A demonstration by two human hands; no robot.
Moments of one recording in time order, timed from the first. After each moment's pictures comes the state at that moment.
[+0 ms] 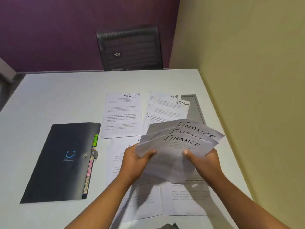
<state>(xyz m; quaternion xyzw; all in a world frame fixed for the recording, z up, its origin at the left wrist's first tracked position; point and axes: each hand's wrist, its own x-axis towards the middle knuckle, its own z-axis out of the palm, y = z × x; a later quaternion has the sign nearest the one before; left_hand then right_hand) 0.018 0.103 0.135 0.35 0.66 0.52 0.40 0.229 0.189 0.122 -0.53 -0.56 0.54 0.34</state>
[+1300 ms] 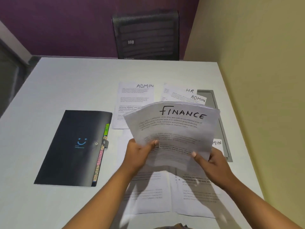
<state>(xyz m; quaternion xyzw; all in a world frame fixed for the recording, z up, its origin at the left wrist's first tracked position) -0.016 0.103 0.095 0.27 0.65 0.57 0.42 0.220 0.193 0.105 -0.48 -0.69 0.51 0.19</state>
